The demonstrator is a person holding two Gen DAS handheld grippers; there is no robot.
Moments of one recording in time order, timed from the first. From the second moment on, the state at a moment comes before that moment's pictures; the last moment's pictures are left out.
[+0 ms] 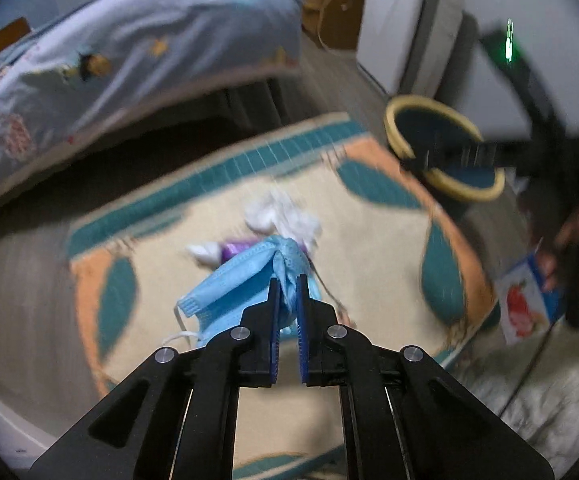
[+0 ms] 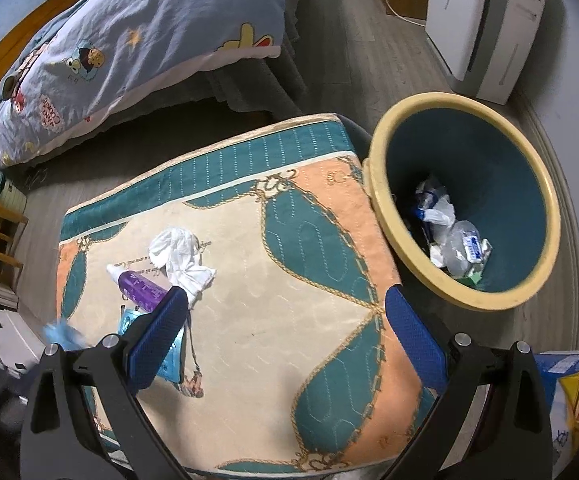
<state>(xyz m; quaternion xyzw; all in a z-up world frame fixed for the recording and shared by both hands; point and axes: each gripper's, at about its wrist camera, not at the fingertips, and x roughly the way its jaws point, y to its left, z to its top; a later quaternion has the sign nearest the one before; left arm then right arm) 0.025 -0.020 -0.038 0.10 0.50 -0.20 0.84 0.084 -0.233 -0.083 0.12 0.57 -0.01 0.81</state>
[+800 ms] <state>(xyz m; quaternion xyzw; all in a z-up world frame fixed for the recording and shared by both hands) 0.104 0.034 -0.050 0.02 0.49 -0.14 0.86 0.153 -0.143 -0.173 0.09 0.62 0.06 0.78</state>
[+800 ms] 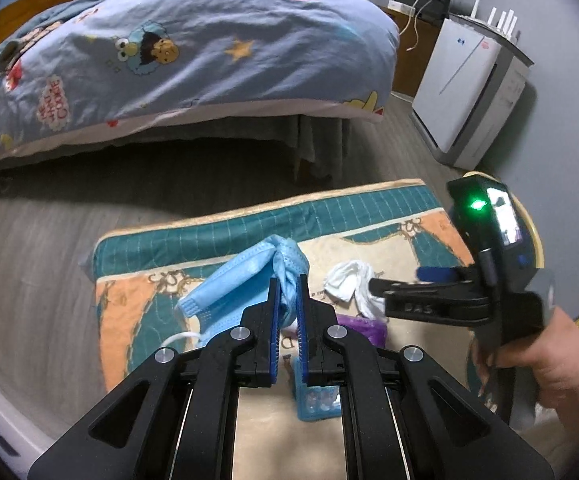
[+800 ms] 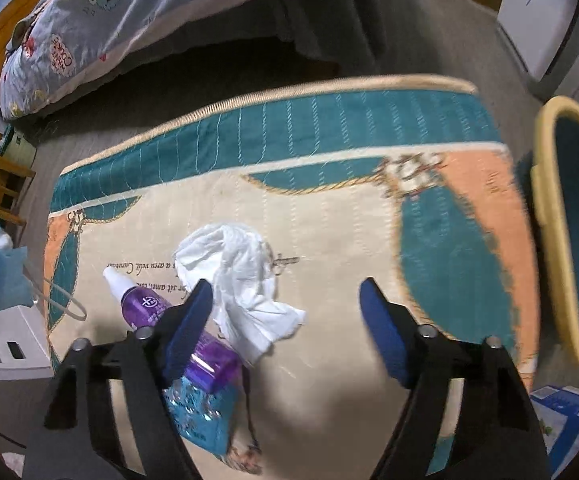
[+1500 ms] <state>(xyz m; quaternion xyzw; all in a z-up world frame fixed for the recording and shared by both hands) 0.106 0.009 -0.033 0.01 0.47 -0.15 0.87 0.136 -0.150 -0.144 0.07 0.59 0.08 0.80</state>
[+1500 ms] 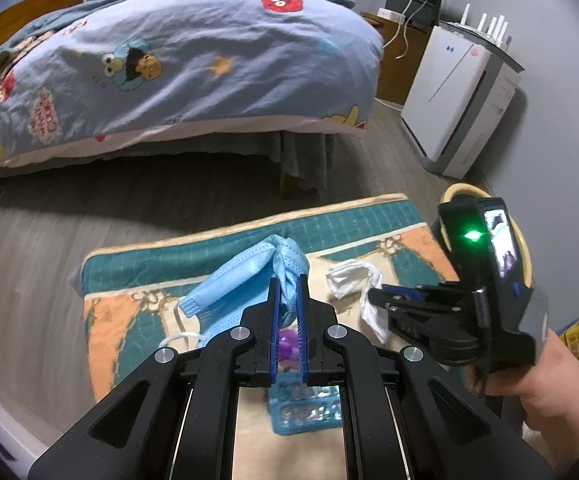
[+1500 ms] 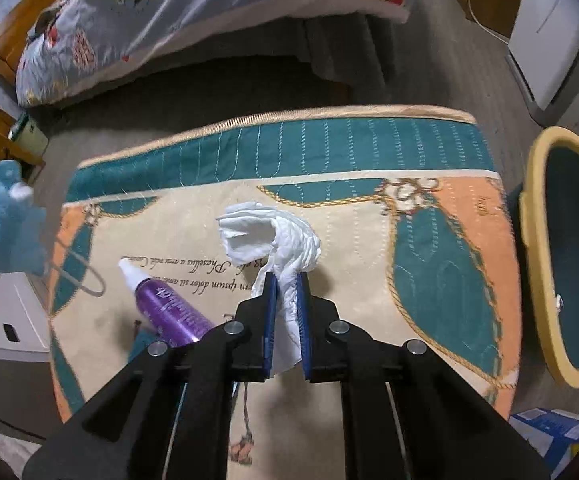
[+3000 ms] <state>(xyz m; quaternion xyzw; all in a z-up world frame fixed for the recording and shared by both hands) 0.110 -0.251 -0.066 0.03 0.44 -0.35 0.83 0.071 -0.454 -0.097 0.23 0.54 -0.11 0.80</state>
